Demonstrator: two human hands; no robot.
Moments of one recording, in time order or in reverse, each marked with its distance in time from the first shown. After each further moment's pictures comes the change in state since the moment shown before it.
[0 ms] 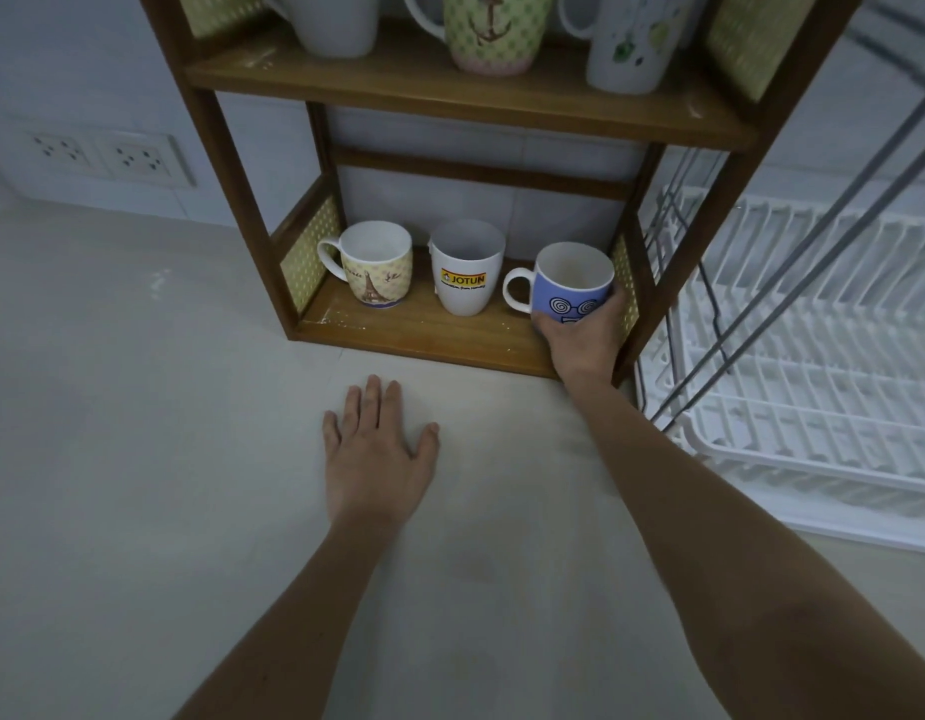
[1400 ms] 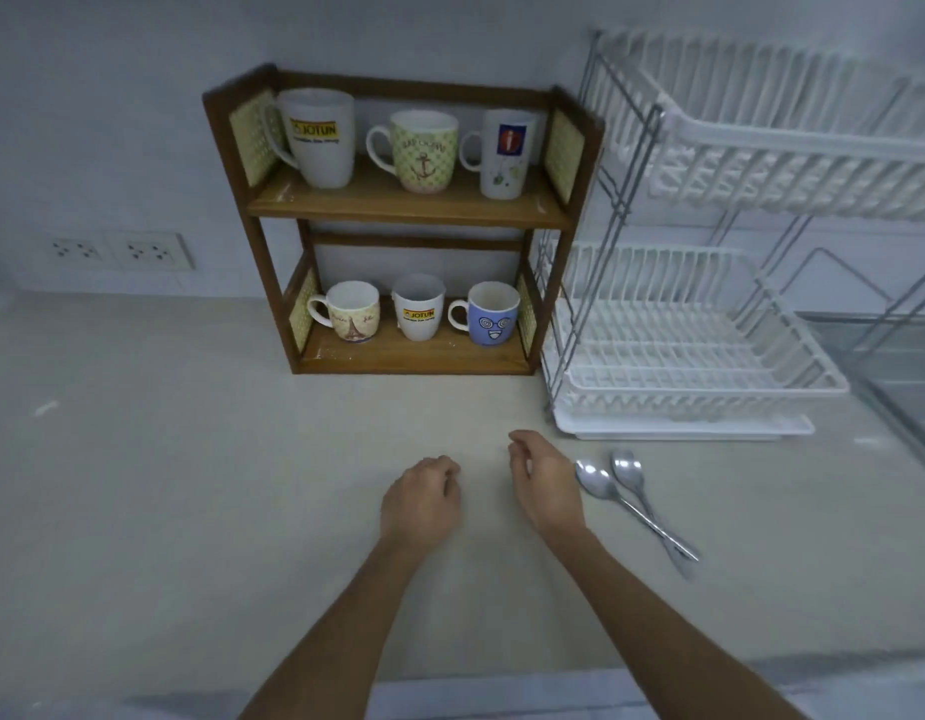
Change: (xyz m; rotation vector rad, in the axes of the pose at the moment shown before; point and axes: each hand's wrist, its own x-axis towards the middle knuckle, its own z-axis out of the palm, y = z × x) left_hand -0.107 0.023 -0.066 -0.349 -0.204 0.265; right_hand -0.229 -0.020 -0.125 -0.320 -0.151 -0.174
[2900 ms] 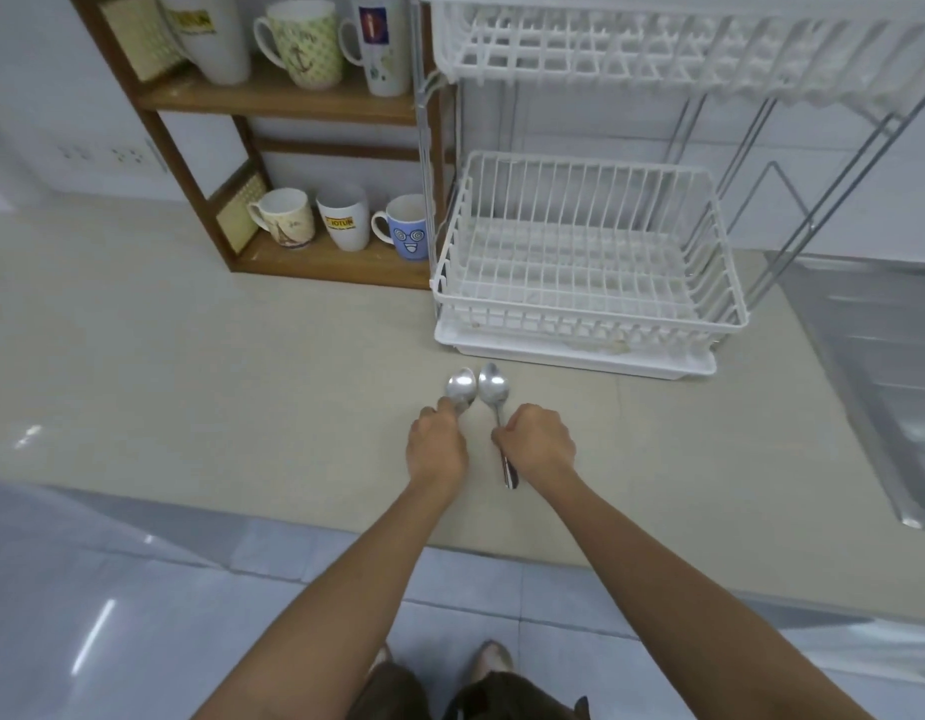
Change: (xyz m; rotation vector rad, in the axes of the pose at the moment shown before) left_hand -0.049 0.199 0.151 0.113 0.087 -0.330; right_hand 0.002 0.155 -0.145 -0.316 -0.476 0.269
